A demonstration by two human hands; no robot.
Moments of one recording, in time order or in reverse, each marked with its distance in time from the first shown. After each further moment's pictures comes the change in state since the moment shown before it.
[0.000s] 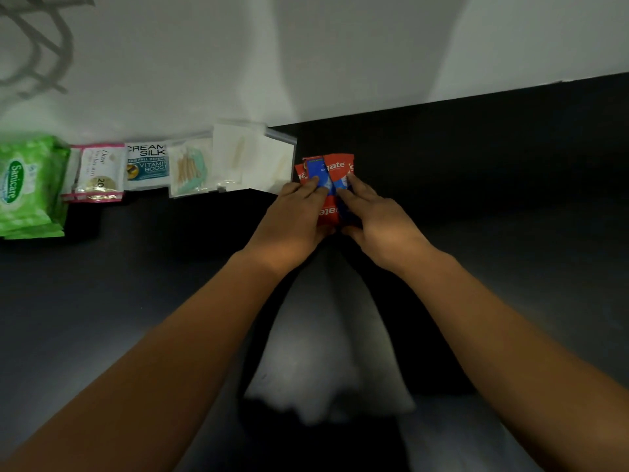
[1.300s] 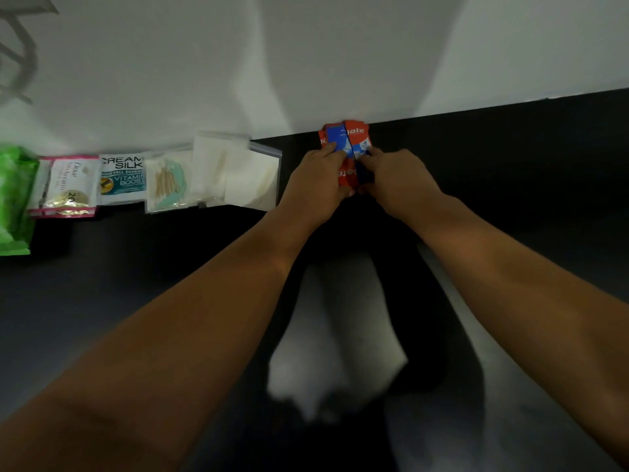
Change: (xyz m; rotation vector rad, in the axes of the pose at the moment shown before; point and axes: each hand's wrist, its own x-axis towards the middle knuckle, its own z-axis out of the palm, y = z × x) left_hand 0.100 0.021 0.007 -0.191 0.165 0.010; right_hand 0.063 0.046 -0.057 -0.377 0.127 0.048
